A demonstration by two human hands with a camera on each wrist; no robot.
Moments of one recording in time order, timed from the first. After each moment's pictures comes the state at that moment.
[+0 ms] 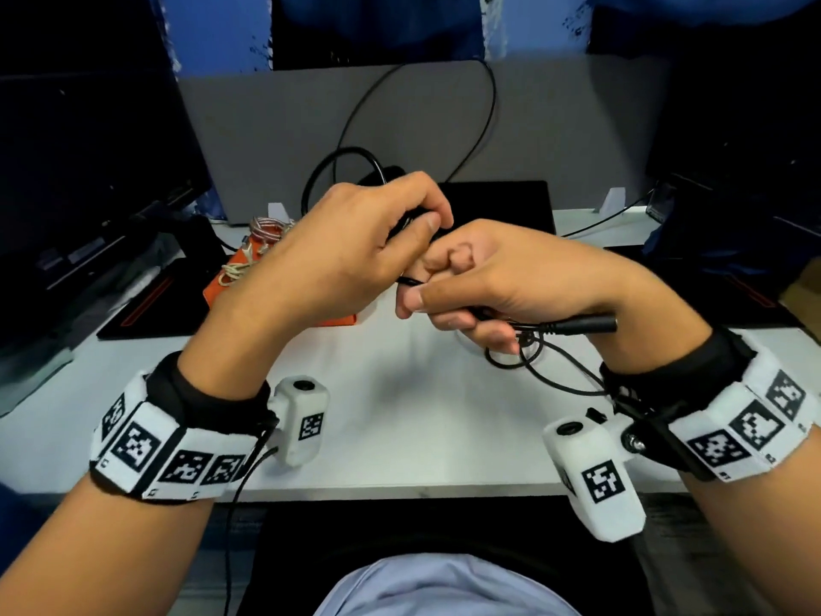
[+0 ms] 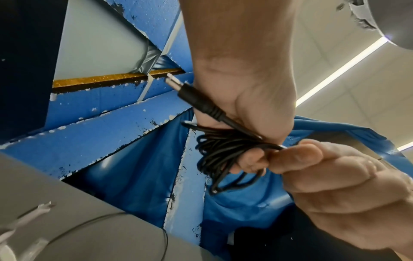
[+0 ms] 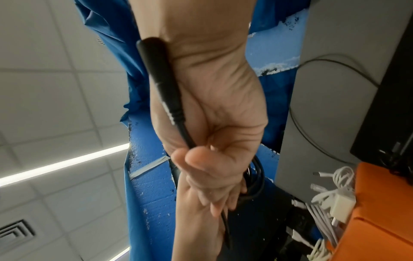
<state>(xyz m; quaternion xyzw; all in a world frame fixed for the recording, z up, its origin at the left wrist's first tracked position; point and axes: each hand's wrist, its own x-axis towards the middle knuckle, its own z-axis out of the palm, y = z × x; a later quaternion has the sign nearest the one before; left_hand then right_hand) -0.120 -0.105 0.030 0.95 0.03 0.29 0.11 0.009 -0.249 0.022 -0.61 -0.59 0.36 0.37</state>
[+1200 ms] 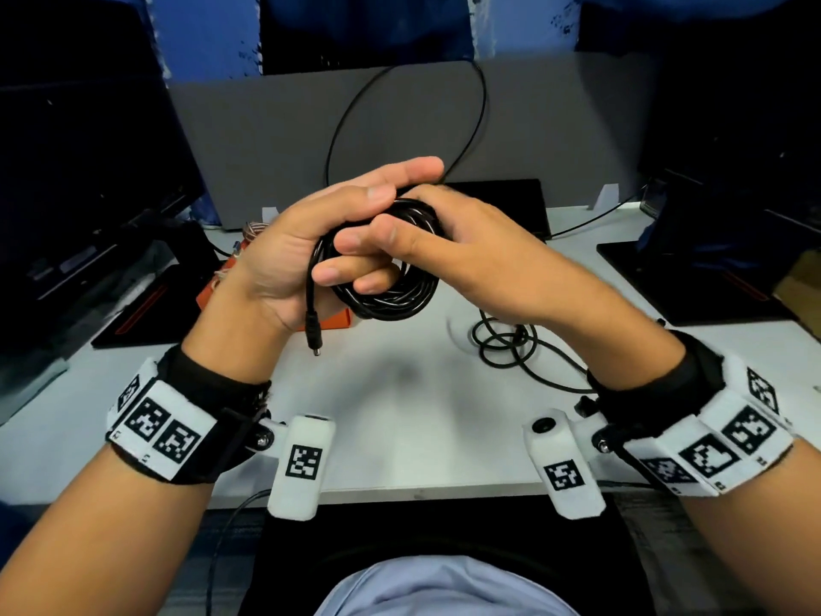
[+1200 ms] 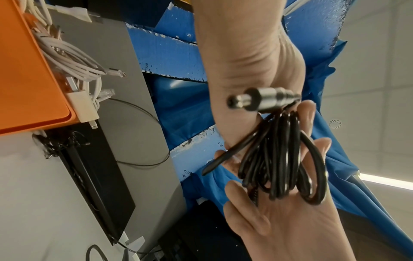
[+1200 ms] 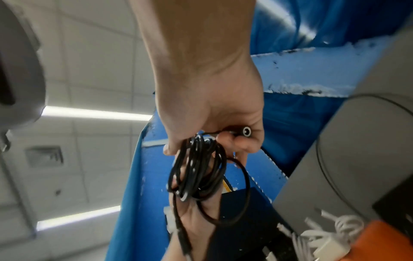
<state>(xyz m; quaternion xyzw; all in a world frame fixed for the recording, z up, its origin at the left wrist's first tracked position) -0.110 -0.084 0.018 0.58 -0.11 0.06 0.81 0.003 -0.237 0.017 -0.67 -0.60 0.09 0.43</state>
